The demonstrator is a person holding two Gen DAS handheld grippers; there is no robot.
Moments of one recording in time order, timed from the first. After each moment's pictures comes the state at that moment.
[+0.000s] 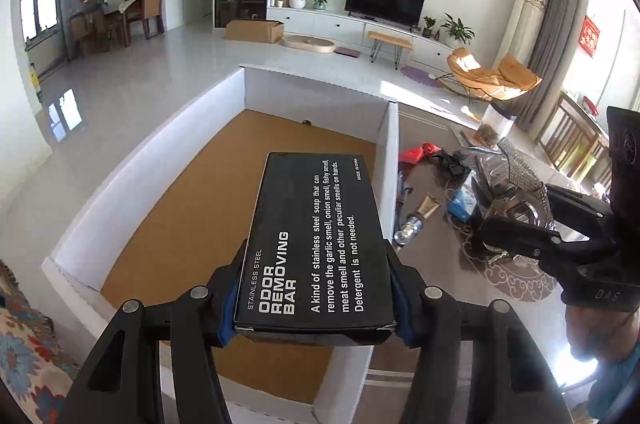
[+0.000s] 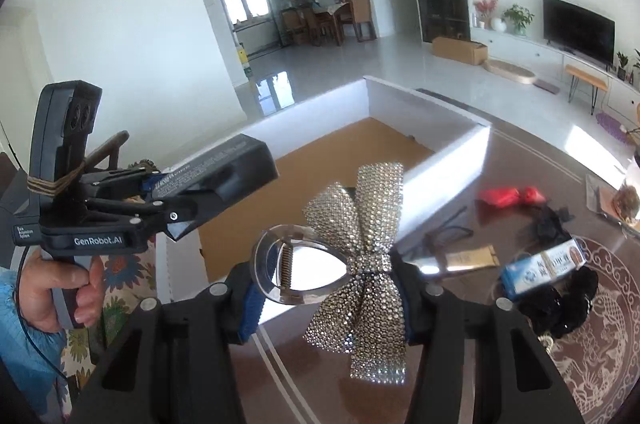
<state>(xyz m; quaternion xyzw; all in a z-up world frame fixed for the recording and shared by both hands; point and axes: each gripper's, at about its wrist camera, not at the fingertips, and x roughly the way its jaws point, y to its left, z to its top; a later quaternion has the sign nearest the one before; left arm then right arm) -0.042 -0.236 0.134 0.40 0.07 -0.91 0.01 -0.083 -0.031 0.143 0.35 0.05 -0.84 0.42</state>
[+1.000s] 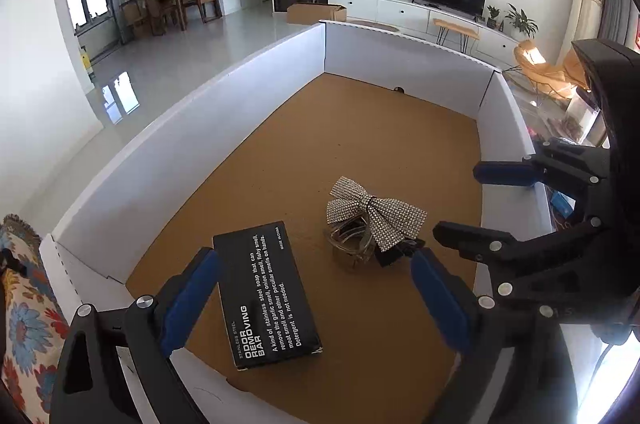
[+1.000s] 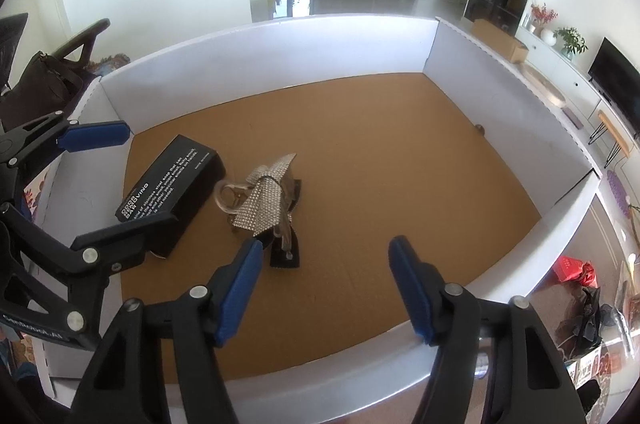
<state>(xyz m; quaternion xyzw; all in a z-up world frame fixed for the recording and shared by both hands) -0.078 -0.251 0.052 0.42 0.04 -0.90 0.11 -0.154 -0.165 0.037 0.40 0.24 -0.79 0.41</state>
